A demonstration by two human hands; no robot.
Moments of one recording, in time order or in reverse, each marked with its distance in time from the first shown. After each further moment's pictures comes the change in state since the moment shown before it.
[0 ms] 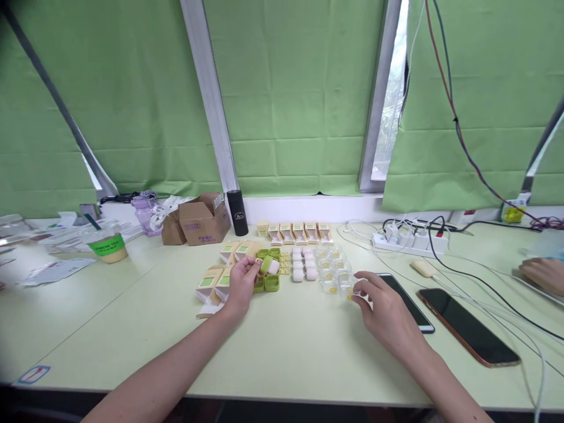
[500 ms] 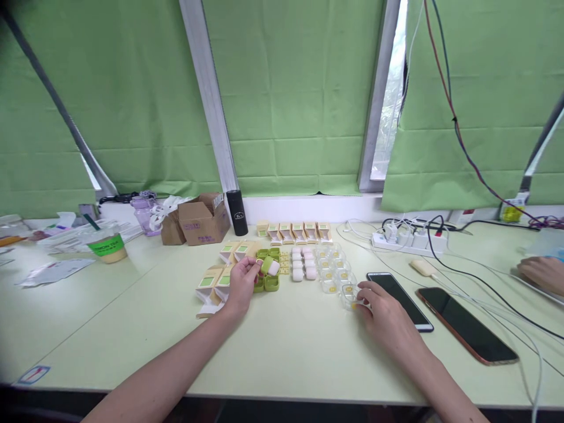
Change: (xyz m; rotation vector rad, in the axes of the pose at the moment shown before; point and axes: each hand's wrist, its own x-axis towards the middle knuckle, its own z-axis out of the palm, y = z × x) left_hand 0.000 0.000 0.001 -0.023 0.000 -0.028; right_hand -0.021 0.019 0.014 -0.089 -0.153 0.103
